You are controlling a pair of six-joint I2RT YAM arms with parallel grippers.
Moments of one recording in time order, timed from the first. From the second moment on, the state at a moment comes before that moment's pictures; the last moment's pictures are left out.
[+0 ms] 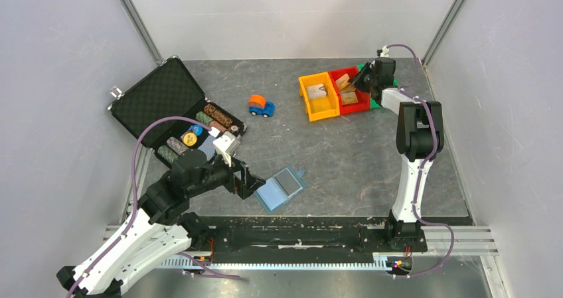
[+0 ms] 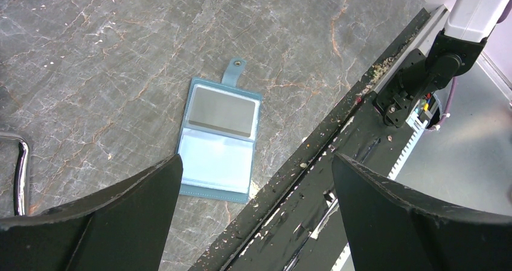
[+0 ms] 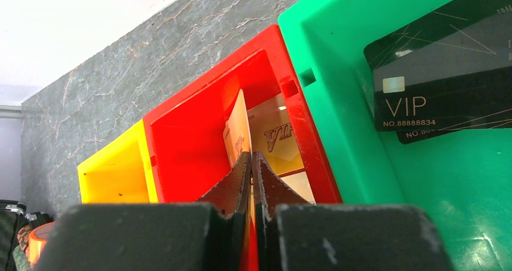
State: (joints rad) left arm -0.73 0.54 0.70 -0.55 0.21 -0.29; right arm 0.01 2.19 1.53 0.16 -0.23 0.56
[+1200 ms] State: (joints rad) left arm -0.73 0.56 0.70 -0.54 0.18 -0.29; right arm 0.01 2.01 1.48 0.18 -0.16 0.49
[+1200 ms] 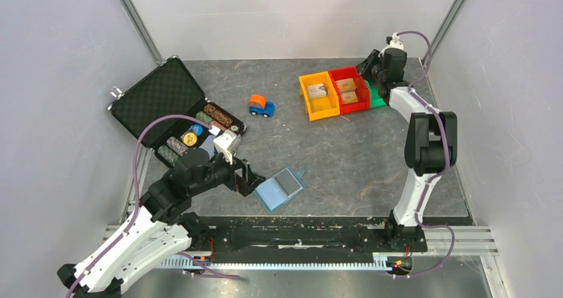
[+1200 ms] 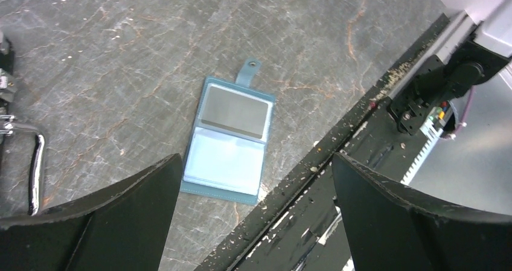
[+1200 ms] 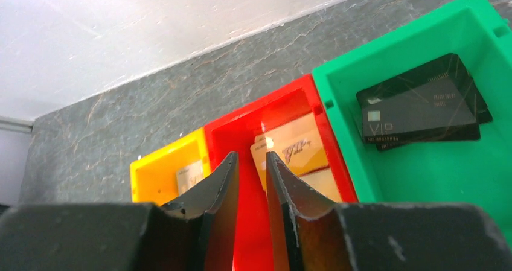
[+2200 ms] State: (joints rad) left arm -0.73 0.79 0.38 -0.38 0.12 -0.68; right arm 0.64 1.17 0.48 0.10 -0.33 0.42
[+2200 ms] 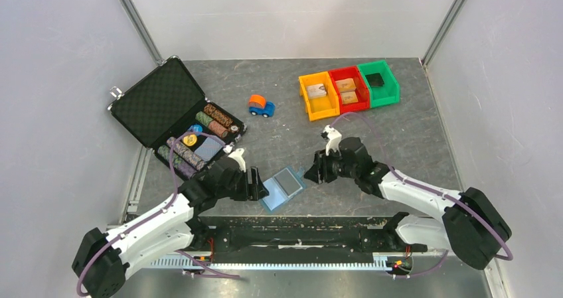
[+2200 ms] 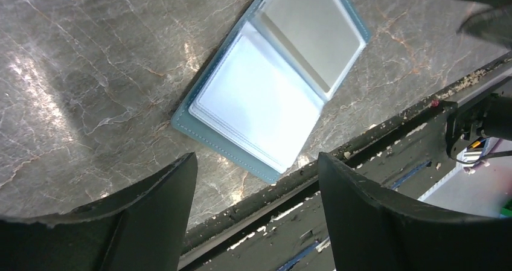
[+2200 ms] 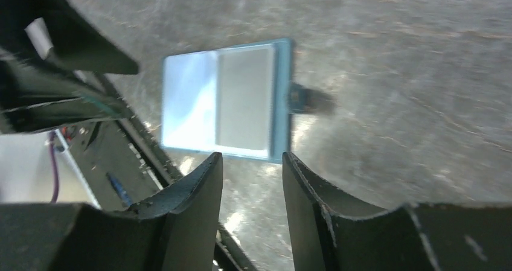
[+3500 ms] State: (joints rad) left arm -0.73 0.95 0.23 -0.04 0.16 -0.76; right arm 0.81 1.46 0.58 0.15 -0.16 0.38
